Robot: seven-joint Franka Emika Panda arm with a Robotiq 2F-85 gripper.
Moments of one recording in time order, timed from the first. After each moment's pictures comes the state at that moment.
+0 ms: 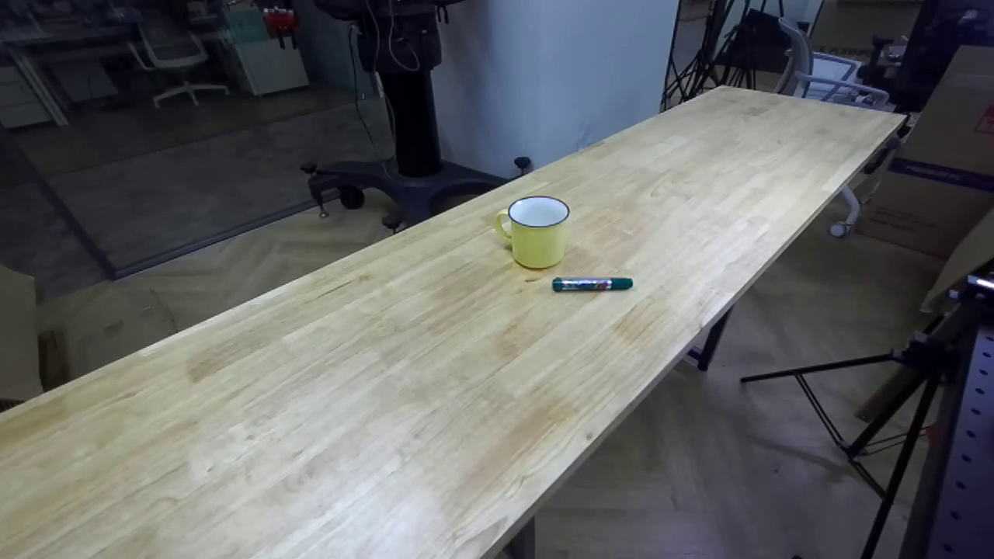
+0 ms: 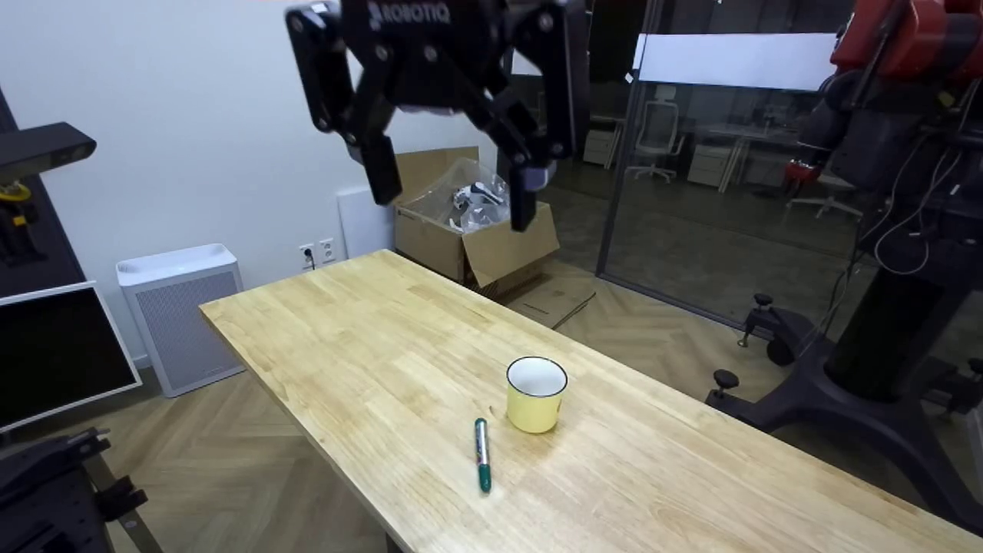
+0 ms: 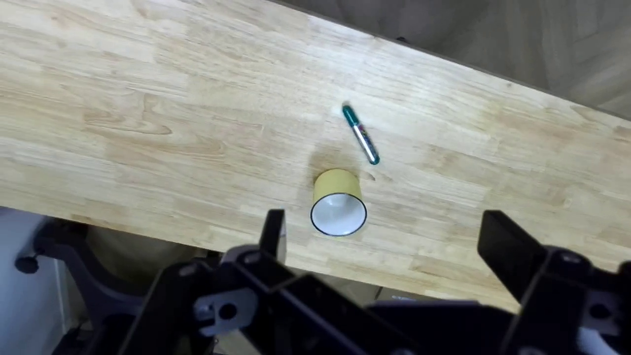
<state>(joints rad) -0.05 -0.65 -0.41 -2.54 -0.11 2.16 -0.61</state>
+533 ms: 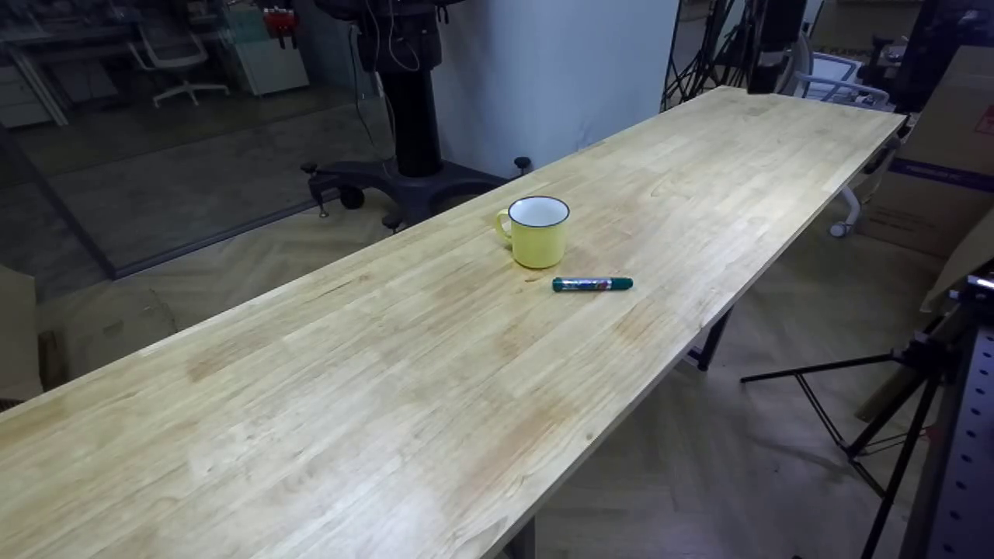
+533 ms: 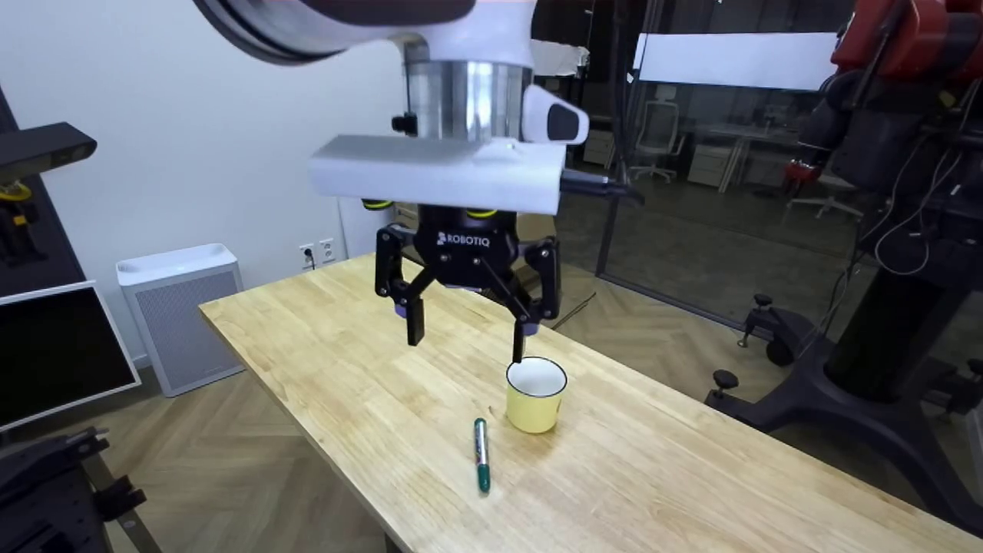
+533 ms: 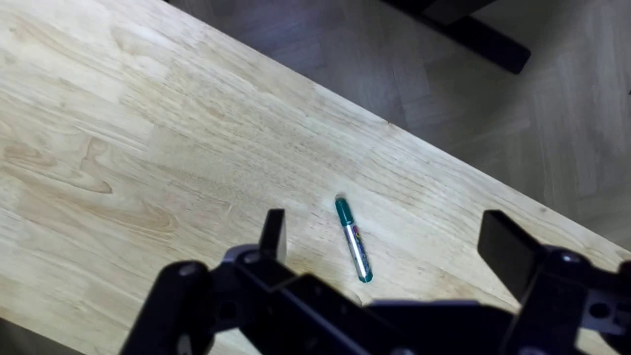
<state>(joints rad) -0.03 -0.17 -0.26 -2.45 -0.18 2.27 -0.63</state>
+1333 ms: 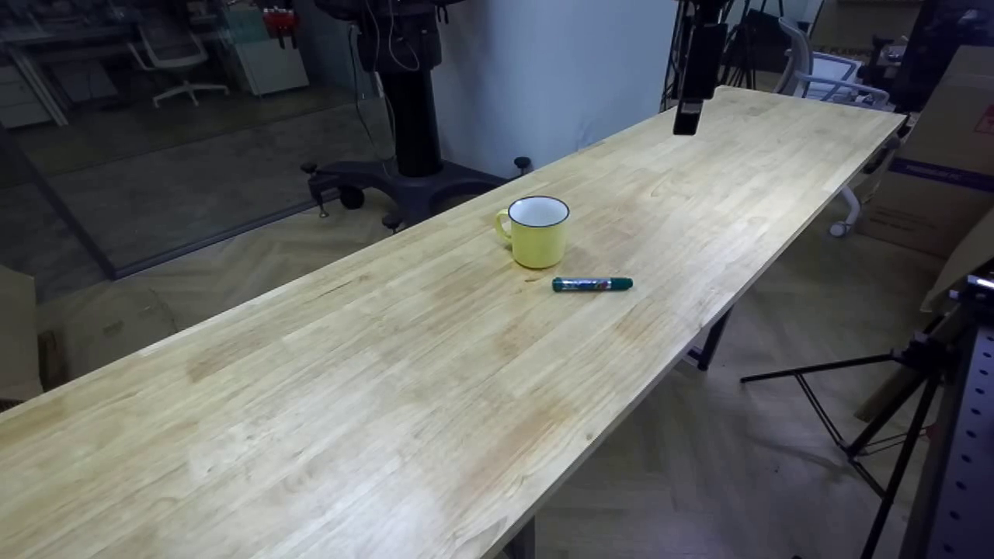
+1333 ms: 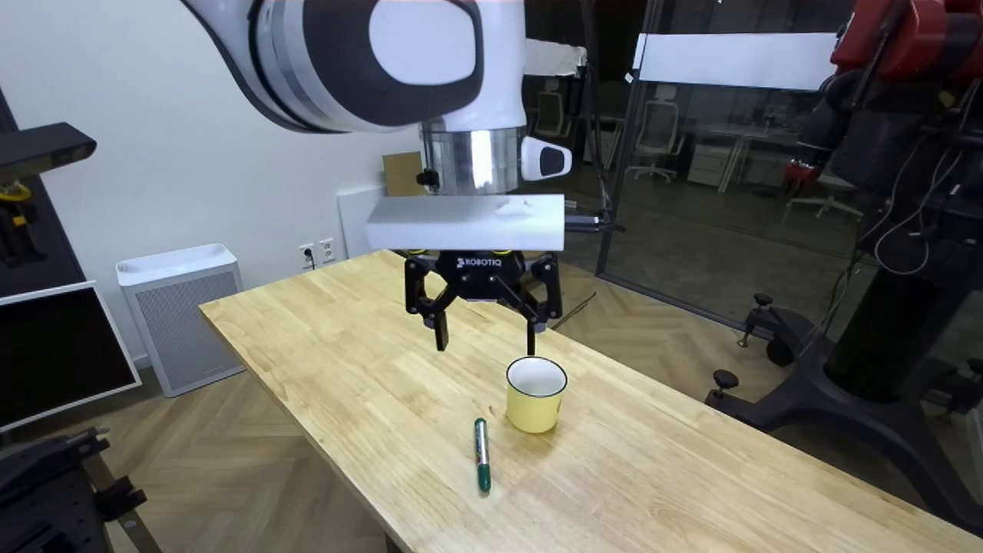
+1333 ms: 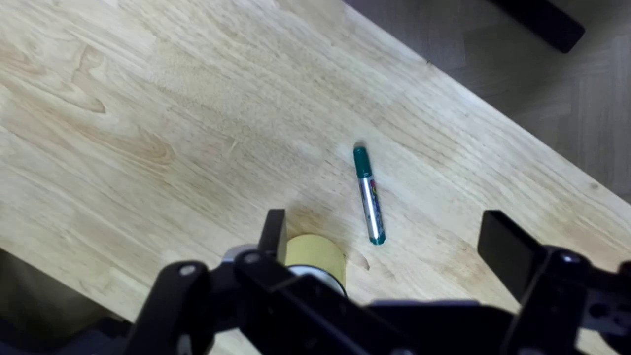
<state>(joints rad) -0.06 -0.01 -0.17 -2.43 -0.16 2.49 -0.65</state>
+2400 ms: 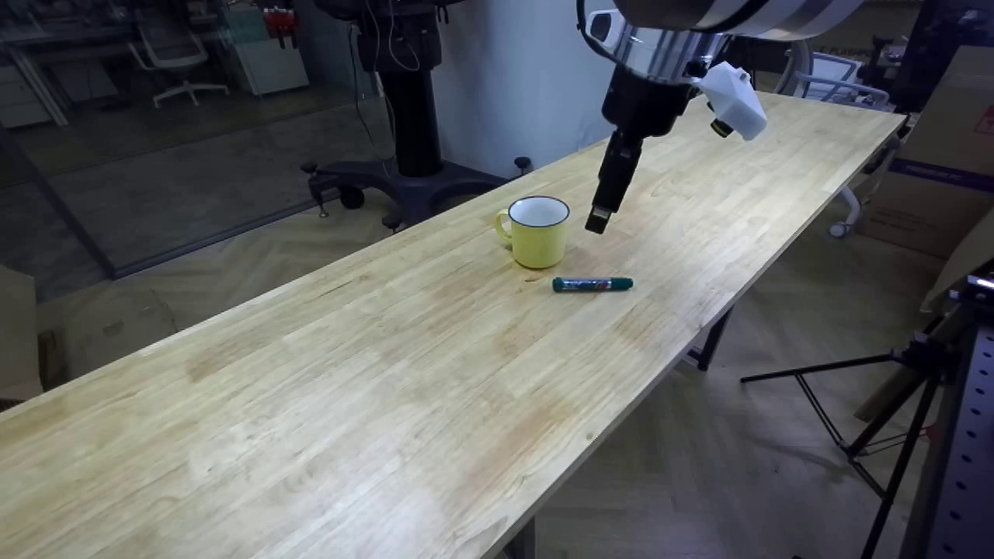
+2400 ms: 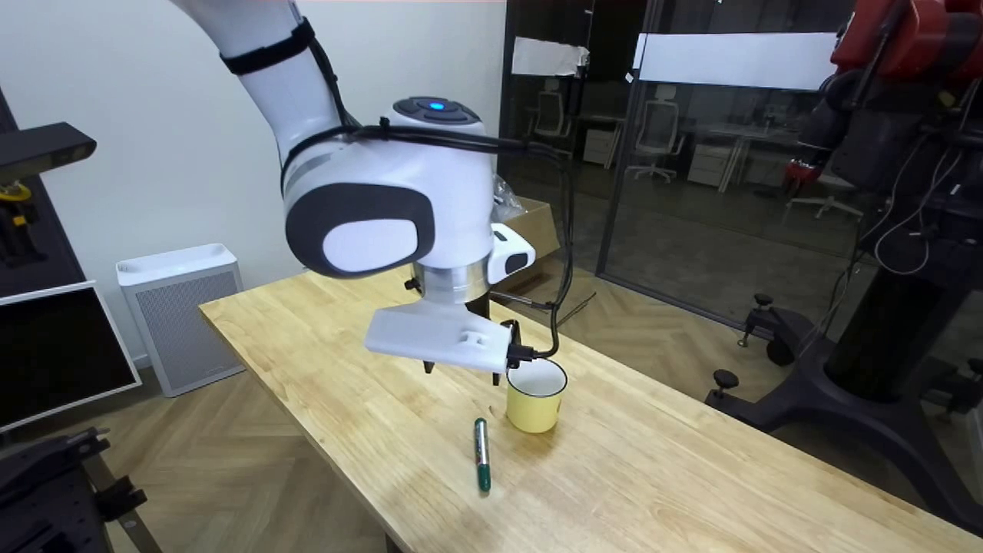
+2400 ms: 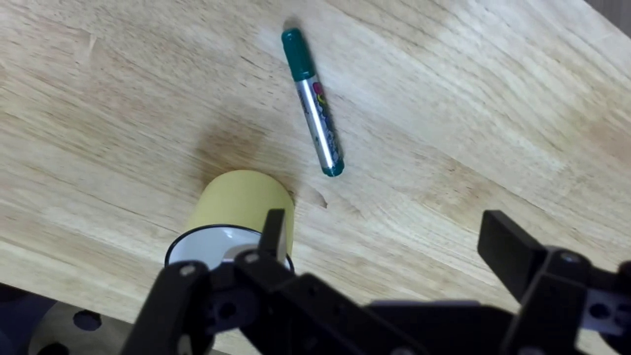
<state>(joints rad) -0.19 0.27 0.10 -2.45 0.40 2.93 -0.97</state>
